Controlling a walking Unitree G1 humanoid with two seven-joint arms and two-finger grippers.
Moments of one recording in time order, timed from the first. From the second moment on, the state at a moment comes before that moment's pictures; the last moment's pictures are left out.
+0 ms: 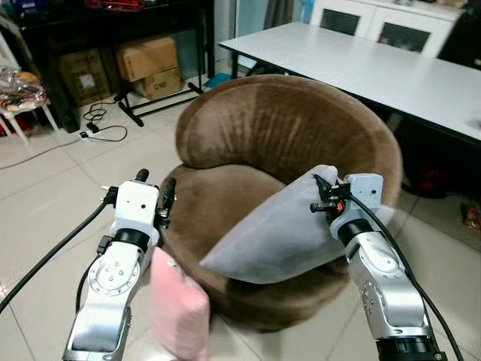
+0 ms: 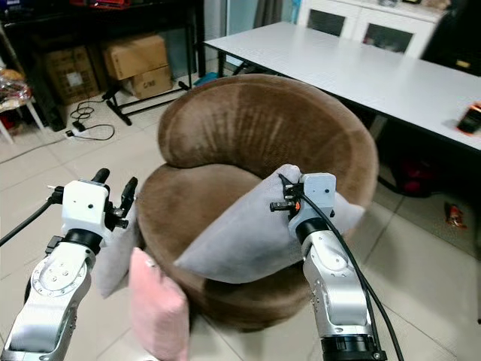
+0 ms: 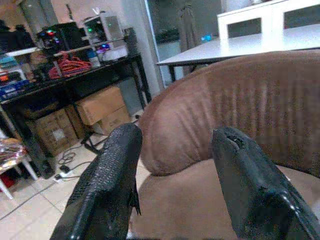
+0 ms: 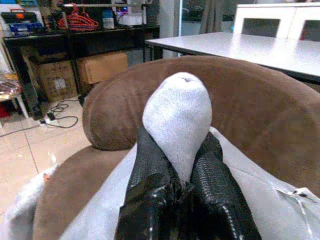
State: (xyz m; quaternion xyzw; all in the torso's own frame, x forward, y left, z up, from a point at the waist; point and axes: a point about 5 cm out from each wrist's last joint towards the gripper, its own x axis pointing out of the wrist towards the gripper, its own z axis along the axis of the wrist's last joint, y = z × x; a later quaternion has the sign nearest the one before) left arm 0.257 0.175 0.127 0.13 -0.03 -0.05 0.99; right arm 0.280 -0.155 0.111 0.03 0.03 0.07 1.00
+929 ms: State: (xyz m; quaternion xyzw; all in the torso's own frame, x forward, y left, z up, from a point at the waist) left arm 0.258 0.177 0.128 0.11 -0.03 -0.04 0.99; right arm 0.279 -0.151 0.111 0.02 0.03 0.08 1.00
